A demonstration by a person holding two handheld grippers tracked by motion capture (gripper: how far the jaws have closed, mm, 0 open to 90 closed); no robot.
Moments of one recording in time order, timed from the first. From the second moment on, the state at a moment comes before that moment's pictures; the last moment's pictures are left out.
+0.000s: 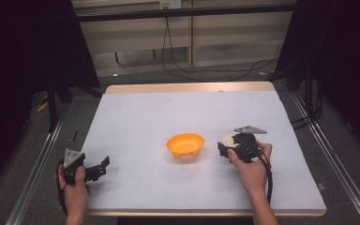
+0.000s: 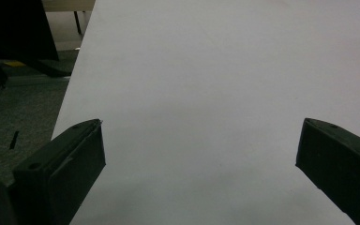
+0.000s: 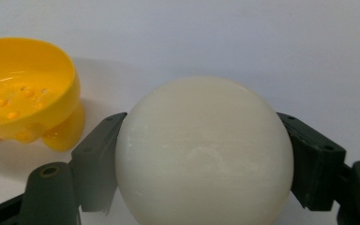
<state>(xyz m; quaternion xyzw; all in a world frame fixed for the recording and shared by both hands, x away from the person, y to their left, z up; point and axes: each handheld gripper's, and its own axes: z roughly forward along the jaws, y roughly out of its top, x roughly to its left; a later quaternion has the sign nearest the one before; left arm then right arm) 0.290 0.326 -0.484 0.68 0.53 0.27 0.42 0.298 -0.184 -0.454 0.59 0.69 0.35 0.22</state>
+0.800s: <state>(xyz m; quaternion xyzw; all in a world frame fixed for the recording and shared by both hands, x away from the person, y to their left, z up) 0.290 0.327 -0.484 0.68 0.53 0.27 0.42 0.308 -0.168 -0.437 0.57 0.70 0.36 0.22</state>
